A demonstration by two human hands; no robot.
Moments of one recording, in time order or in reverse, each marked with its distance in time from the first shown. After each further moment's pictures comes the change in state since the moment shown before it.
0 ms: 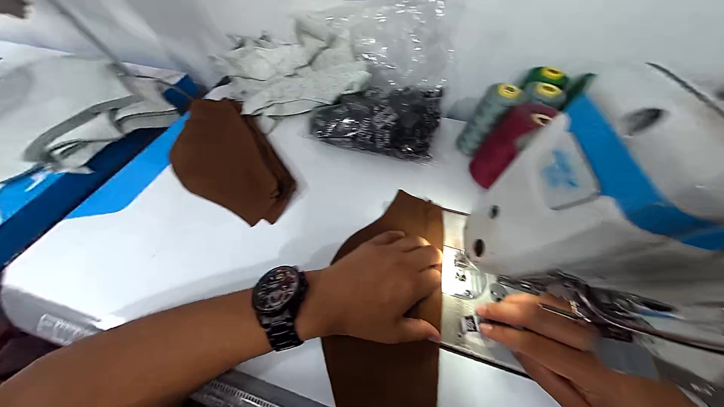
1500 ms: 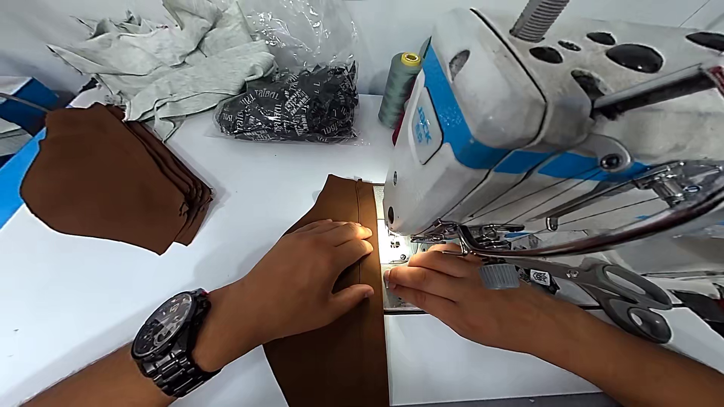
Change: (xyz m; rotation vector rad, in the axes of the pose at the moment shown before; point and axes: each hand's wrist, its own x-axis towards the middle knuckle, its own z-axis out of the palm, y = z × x) left_hand -0.006 -0.004 0.001 0.005 0.139 -0.066; right_hand 0.025 -0.023 0.012 -0.367 -0.051 -0.177
